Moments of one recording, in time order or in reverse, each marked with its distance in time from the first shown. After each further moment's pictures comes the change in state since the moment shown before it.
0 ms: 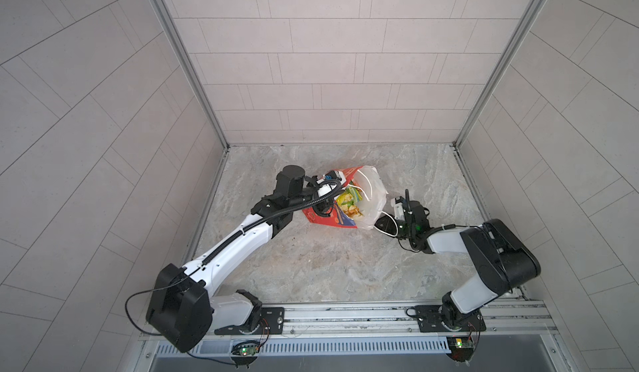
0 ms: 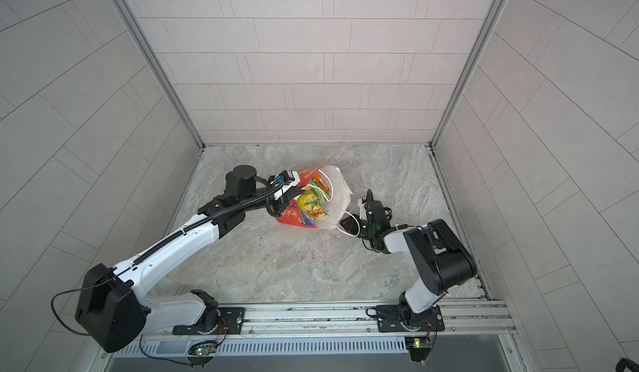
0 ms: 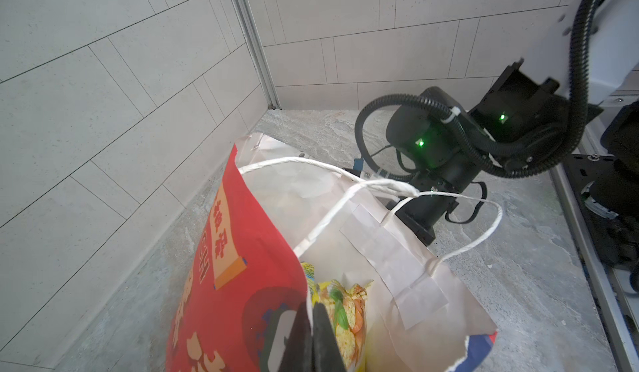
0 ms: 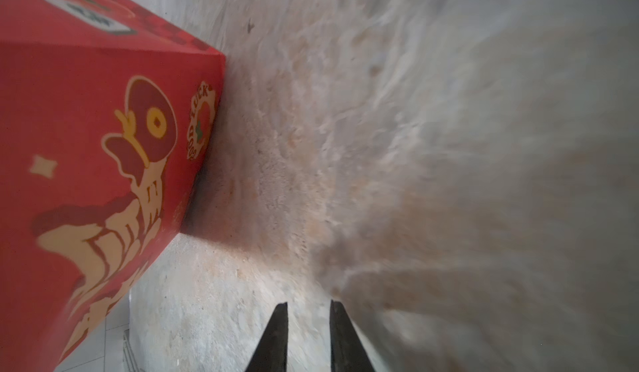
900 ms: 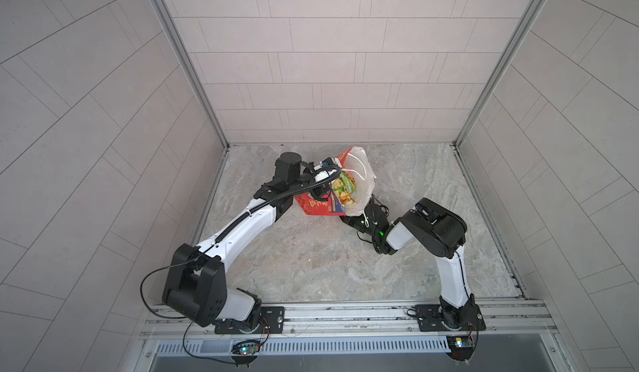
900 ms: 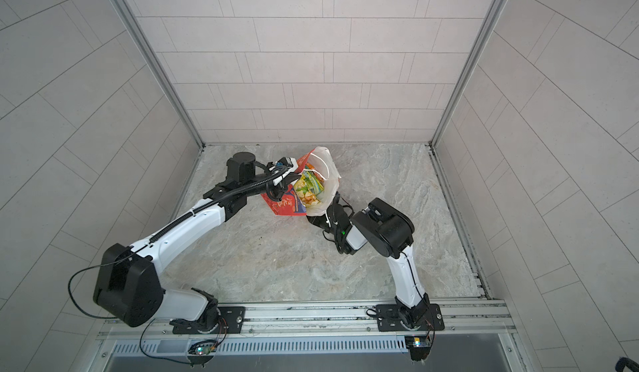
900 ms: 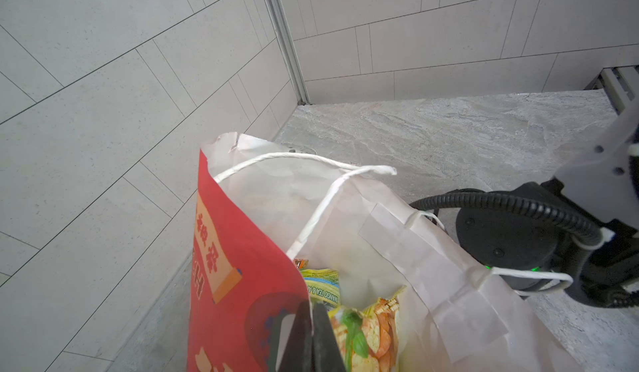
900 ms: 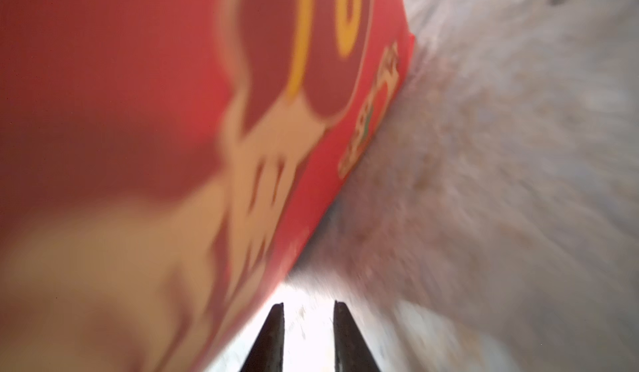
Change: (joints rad) left arm 0.101 0.132 0.098 0.041 0.034 0.089; right arm 0.294 0.372 0.209 0.527 0.255 0.190
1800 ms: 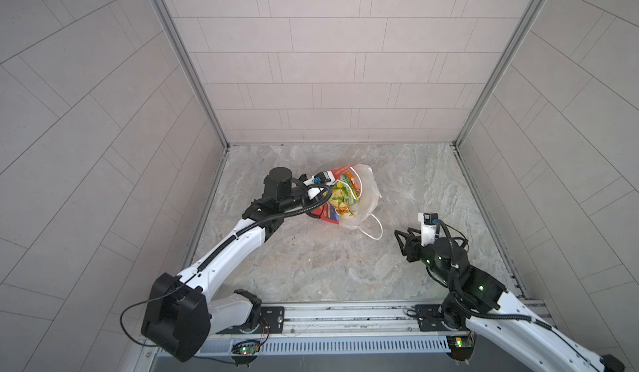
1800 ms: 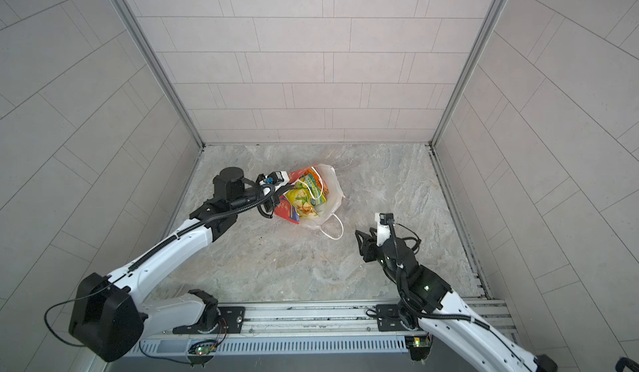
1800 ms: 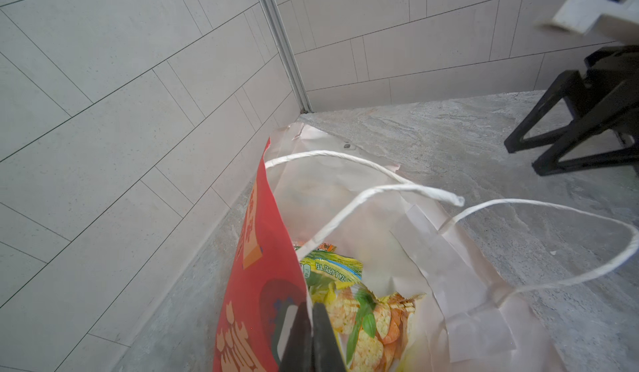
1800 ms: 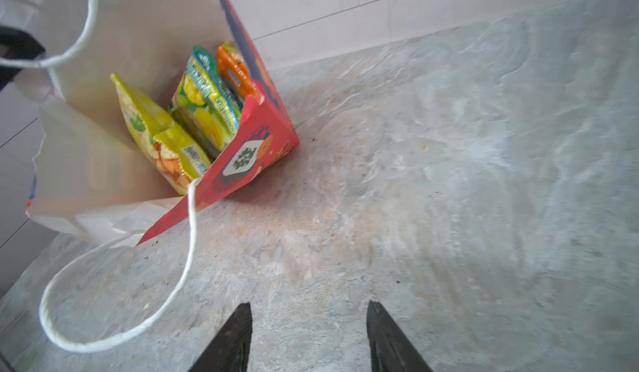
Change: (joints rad) left arm 0.007 -0.189 -0.187 0.053 -0.024 0.005; right arm 0.031 -1.650 -0.330 -1.438 0.447 -0.535
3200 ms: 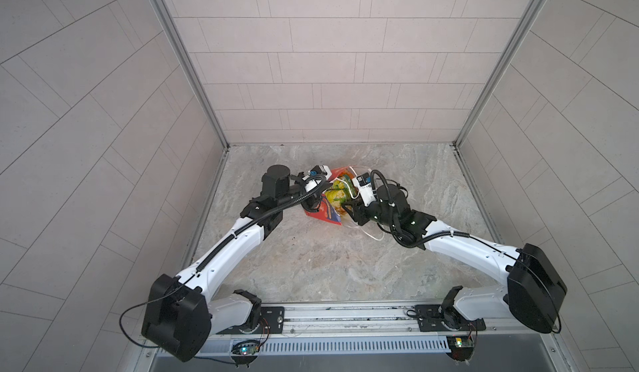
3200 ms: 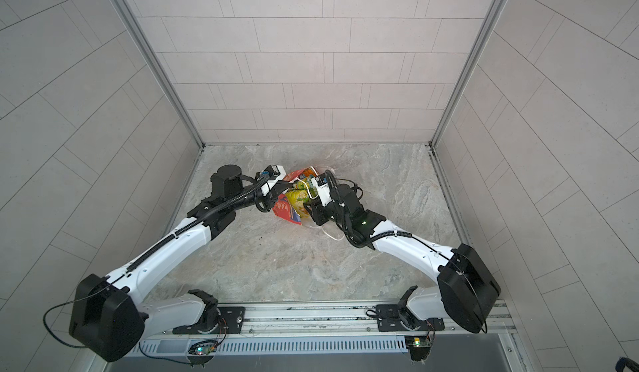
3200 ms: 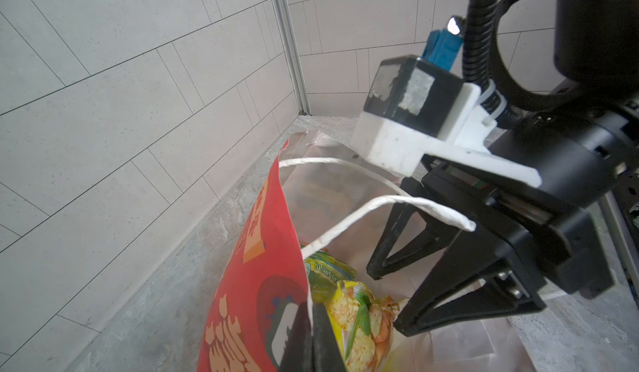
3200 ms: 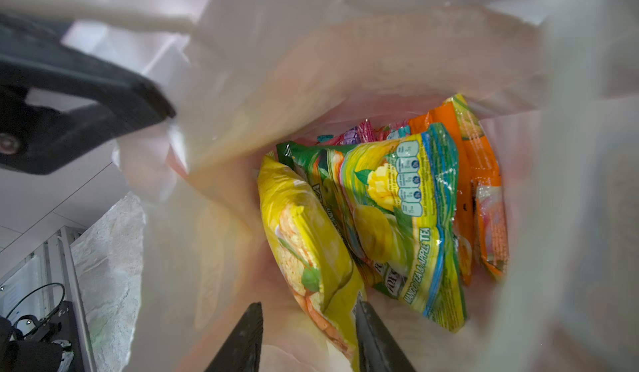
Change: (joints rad) left arm 0.004 0.002 0.025 -0.022 0.024 -0.125; right arm 0.036 0.984 0.507 0.472 -0.400 -0.221
